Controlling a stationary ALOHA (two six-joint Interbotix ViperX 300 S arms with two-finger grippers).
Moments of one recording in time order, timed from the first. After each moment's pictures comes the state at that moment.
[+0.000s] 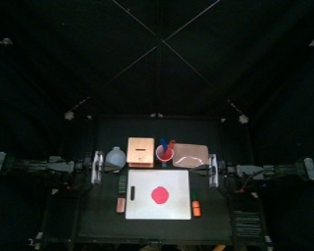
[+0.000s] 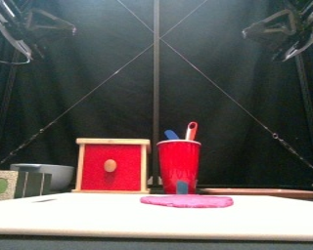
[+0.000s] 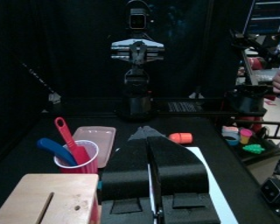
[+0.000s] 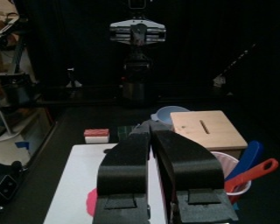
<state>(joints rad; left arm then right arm) 0.00 -0.96 1.19 0.00 -0.30 0.00 0.00 -0.96 1.17 0.00 -0.30 0.00</state>
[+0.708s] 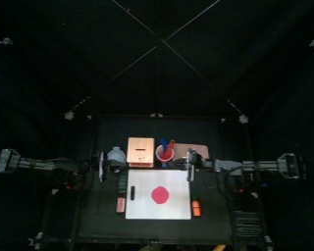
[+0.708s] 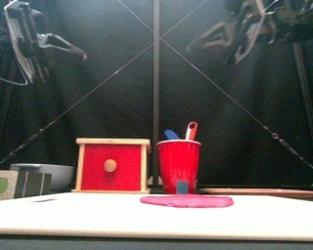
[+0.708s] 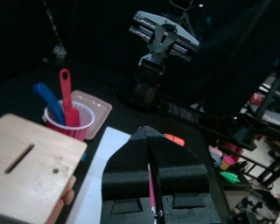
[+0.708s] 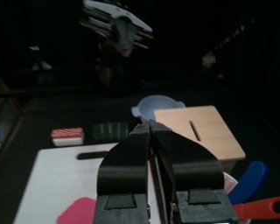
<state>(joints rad) -0.05 -0.78 1.22 -0.38 -0.44 -0.07 -0.13 -0.46 0.85 -0.03 -0.30 0.01</state>
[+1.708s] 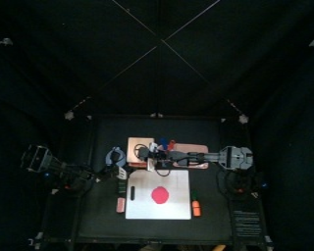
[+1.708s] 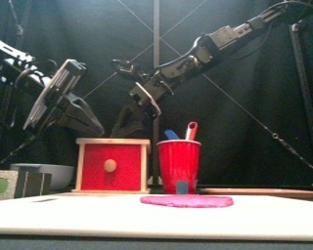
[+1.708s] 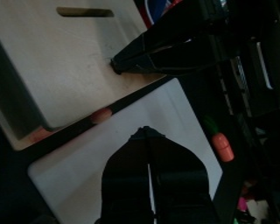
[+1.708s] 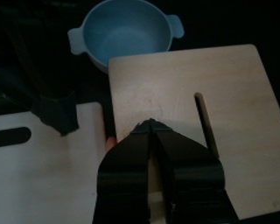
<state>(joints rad) -0.19 -0.22 1.07 -1.13 -0.59 -0.12 -0.21 0.28 0.20 -0.10 0.18 0.00</state>
